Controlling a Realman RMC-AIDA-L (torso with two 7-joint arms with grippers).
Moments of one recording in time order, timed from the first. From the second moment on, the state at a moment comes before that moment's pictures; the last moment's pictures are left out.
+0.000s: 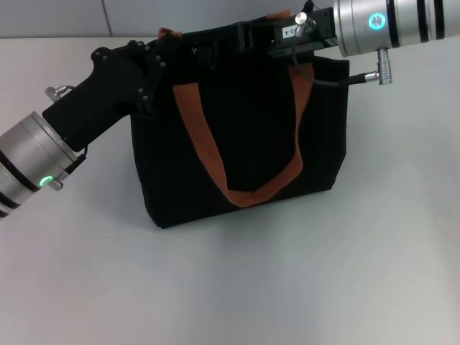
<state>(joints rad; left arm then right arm) -0.45 -2.08 1.31 0.38 0.82 1.41 -0.74 0.98 2.03 -1.00 -0.57 -1.89 -1.31 2.38</state>
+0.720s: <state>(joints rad) -0.43 -2.08 1.30 0.38 0.79 1.41 -0.74 1.00 2.02 -1.01 -0.53 -1.93 -1.26 2.38</state>
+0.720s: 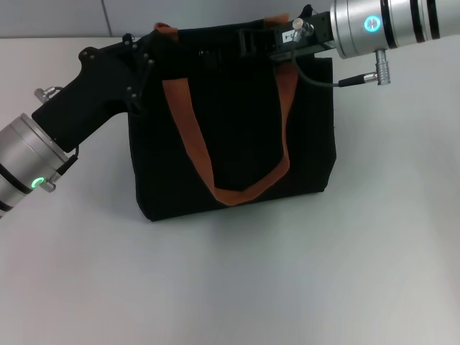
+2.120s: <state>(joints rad) -0.43 -2.08 1.28 0.37 0.79 1.39 -0.73 0.87 1.96 -0.93 -0.56 -1.93 -1.26 2.37</state>
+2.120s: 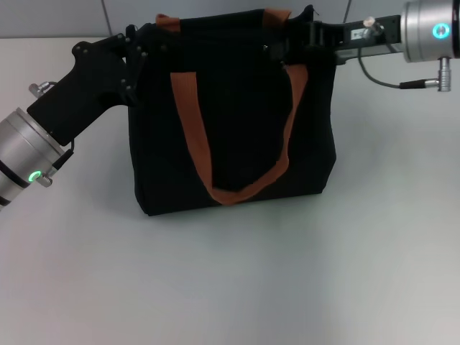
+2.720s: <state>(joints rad) -0.44 -2.08 1.28 0.37 0.78 1.37 -0.73 0.75 1.96 -0.74 -0.59 -1.80 -1.38 2.26</state>
